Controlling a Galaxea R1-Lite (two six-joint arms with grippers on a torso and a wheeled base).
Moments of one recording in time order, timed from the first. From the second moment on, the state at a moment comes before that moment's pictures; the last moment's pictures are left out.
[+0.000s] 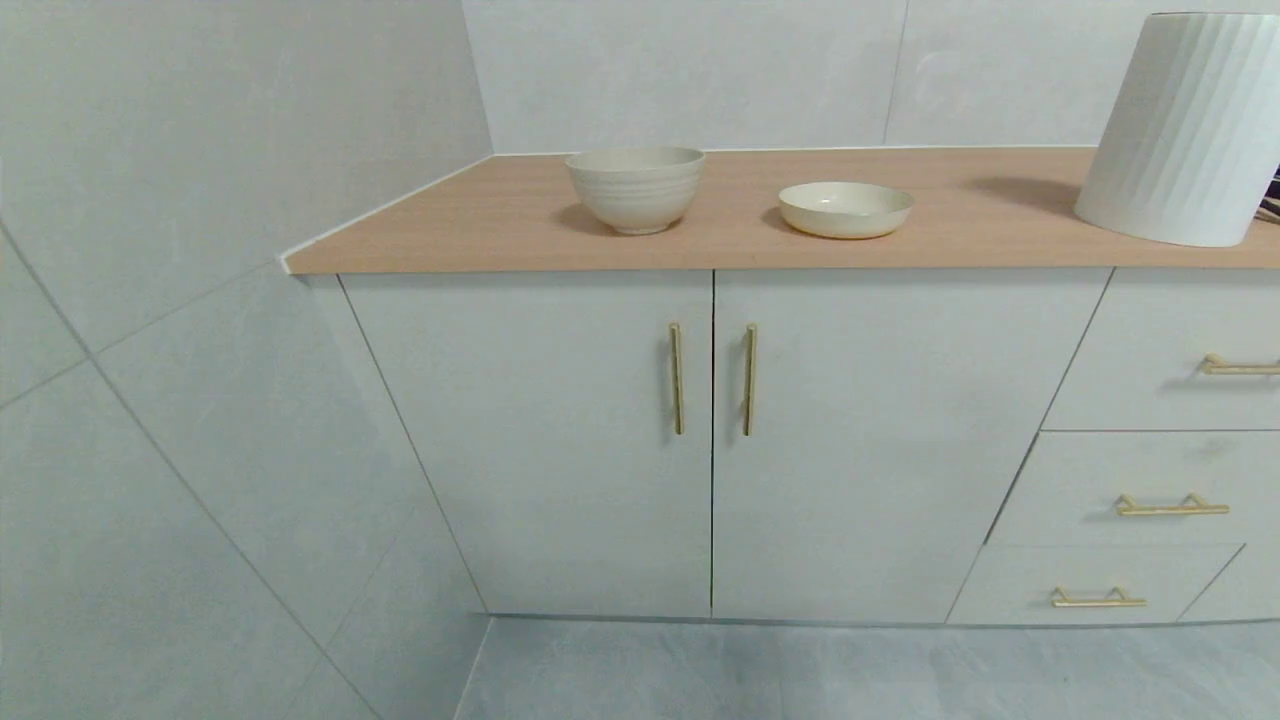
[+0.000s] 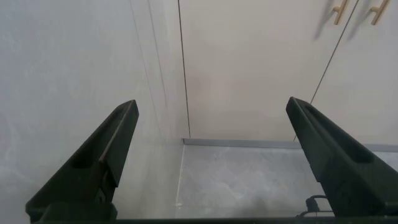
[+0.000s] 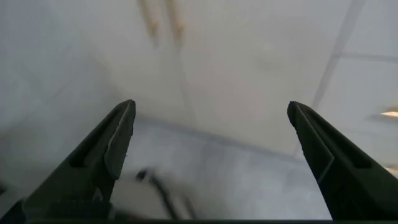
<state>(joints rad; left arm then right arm) 0.00 0.00 0.00 0.00 0.02 0.00 0.11 0.48 -0.35 0.01 0.29 0.07</state>
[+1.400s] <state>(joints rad) 0.00 0.00 0.00 0.00 0.02 0.00 0.48 1.86 -1.20 -0.28 0.31 0.21</state>
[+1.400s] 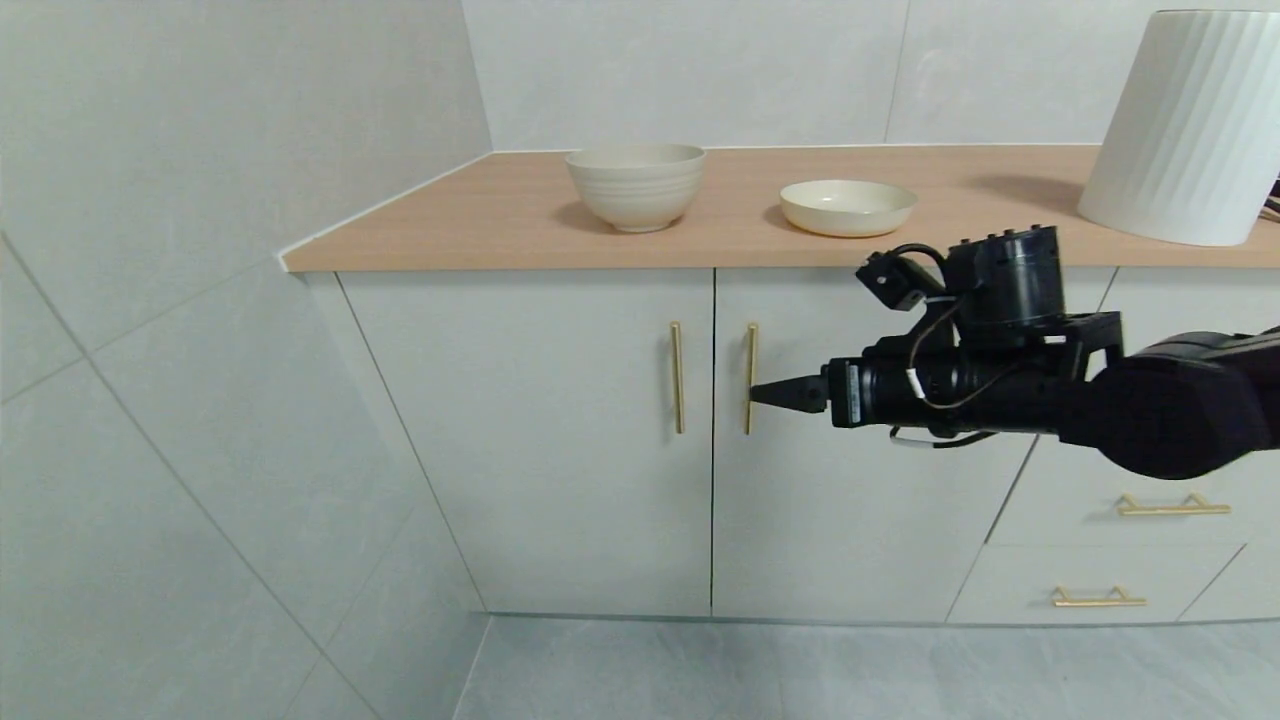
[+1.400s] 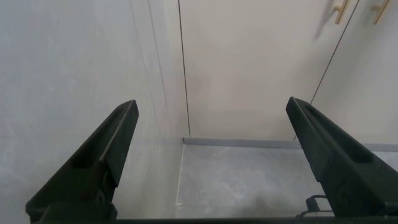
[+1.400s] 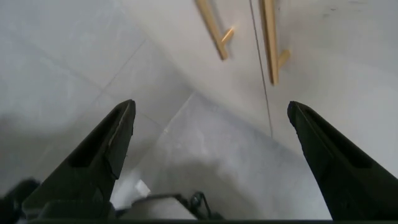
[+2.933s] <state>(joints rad) 0.00 0.00 0.00 0.00 0.02 0.00 0.52 2.21 -1.25 -0.87 0.25 0.44</state>
